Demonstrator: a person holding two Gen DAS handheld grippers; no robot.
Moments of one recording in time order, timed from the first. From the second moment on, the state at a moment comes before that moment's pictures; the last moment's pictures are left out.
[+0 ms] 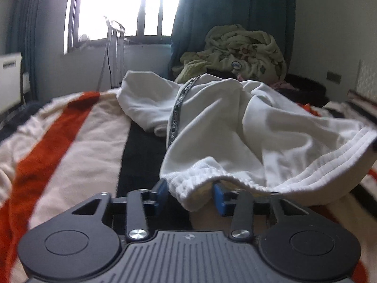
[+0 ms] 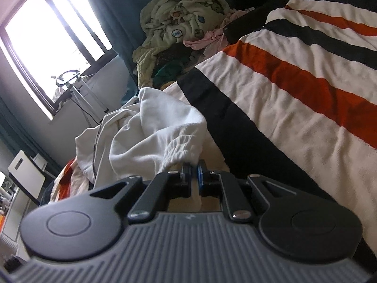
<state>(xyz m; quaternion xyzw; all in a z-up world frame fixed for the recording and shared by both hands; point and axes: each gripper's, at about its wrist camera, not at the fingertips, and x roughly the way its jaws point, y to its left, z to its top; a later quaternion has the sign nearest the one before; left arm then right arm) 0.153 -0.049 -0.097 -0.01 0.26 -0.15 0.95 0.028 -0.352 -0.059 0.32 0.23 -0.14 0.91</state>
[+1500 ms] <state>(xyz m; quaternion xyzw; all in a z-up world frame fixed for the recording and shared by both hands) 0.104 0.164 -0.042 -0.23 0.31 -0.08 0.92 0.038 -0.298 -0.104 0.41 0.35 0.07 0.84</state>
